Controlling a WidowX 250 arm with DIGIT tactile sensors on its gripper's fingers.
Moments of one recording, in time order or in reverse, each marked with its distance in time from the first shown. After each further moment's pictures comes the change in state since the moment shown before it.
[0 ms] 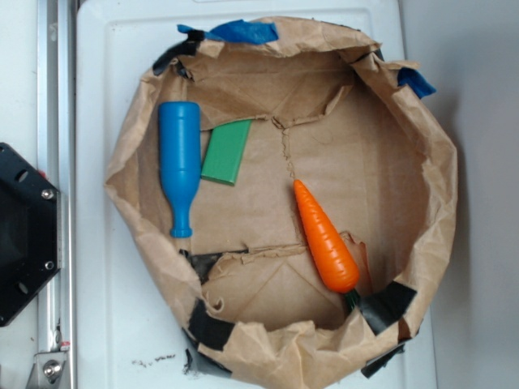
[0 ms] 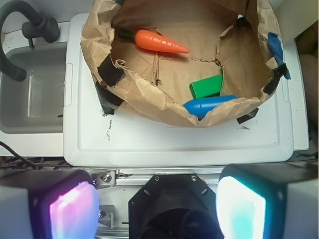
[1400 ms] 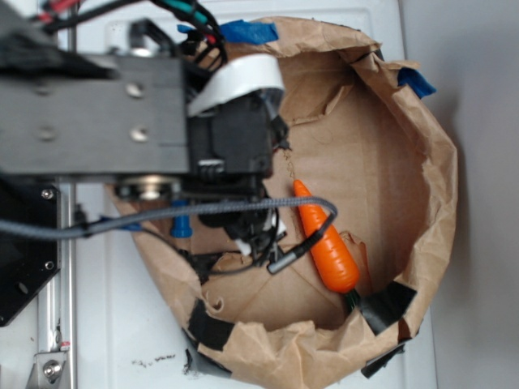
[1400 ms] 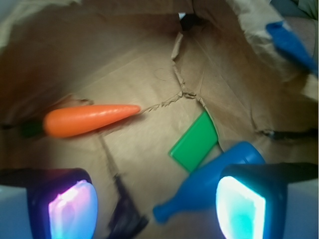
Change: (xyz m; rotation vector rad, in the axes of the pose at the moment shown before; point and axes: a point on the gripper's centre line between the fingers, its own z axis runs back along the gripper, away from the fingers) arm 0.097 0.052 -0.136 0.115 -0.062 0.550
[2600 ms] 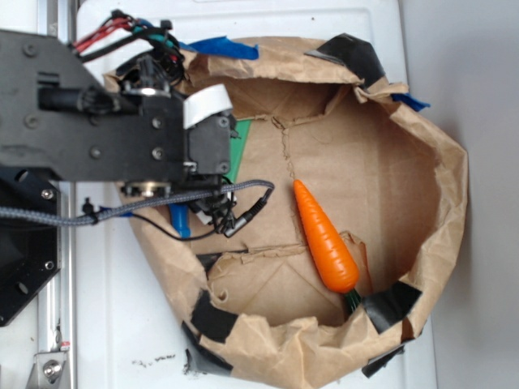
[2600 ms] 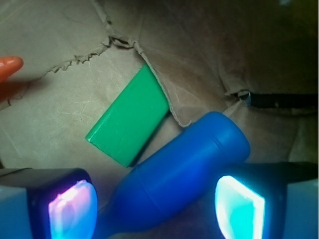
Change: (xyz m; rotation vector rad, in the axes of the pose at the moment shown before) arm -0.030 0.037 -0.042 0.167 0.082 0.092
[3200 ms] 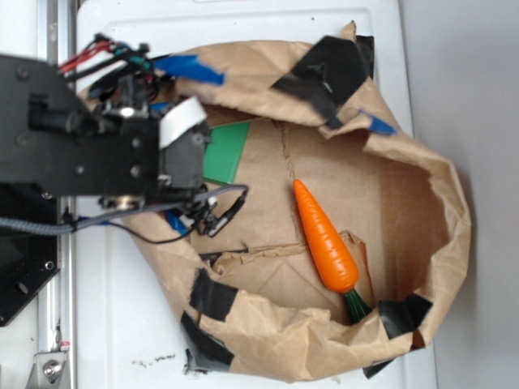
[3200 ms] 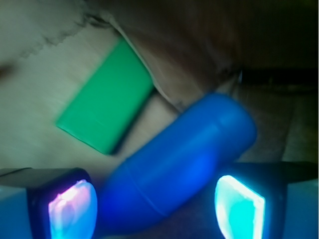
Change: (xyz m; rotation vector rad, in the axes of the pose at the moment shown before) arm -0.019 0.005 -0.019 0.019 0.009 0.077
